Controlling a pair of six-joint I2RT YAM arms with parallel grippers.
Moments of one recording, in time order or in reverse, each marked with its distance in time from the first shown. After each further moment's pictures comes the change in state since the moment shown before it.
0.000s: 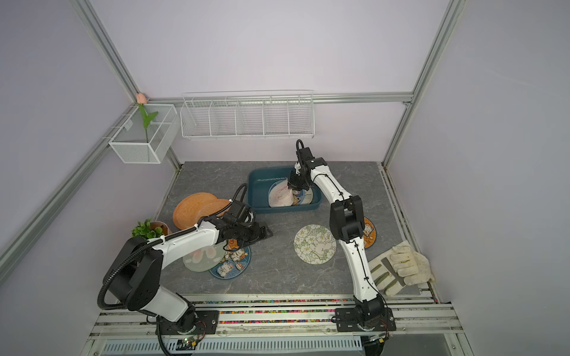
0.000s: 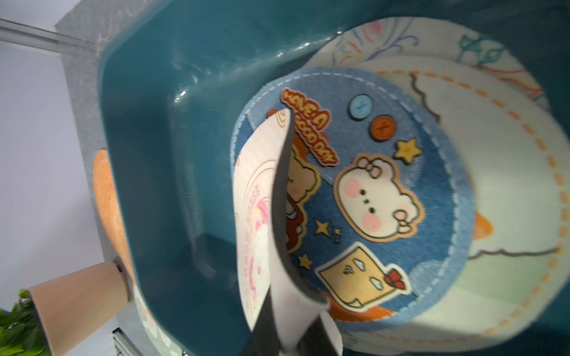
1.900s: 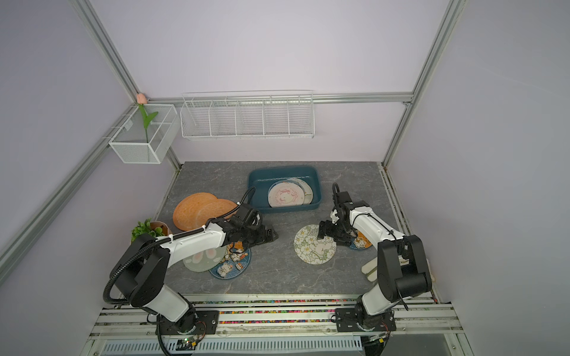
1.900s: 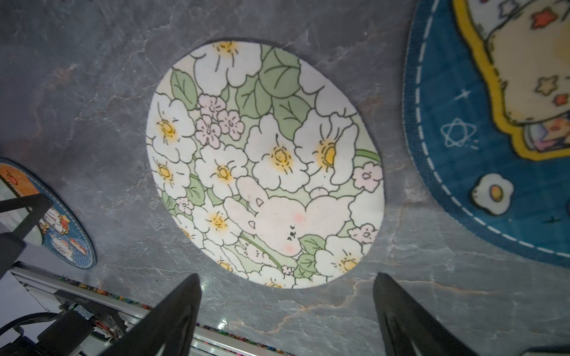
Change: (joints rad) left arm -0.074 0.047 0.004 0.060 -0.070 0.008; right arm -0.143 -0.893 -1.318 0.079 0.076 -0.140
